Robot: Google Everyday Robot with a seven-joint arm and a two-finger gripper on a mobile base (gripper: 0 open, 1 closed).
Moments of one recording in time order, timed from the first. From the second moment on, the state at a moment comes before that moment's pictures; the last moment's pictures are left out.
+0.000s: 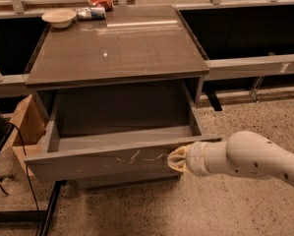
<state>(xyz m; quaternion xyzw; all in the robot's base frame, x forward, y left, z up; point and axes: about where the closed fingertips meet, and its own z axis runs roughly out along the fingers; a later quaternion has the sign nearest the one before) 0.498 -0.101 0.632 -0.67 0.63 0.06 0.38</state>
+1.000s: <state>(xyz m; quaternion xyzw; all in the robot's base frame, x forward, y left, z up) 0.511 -0.090 0.633 -0.68 0.62 0.06 0.39</state>
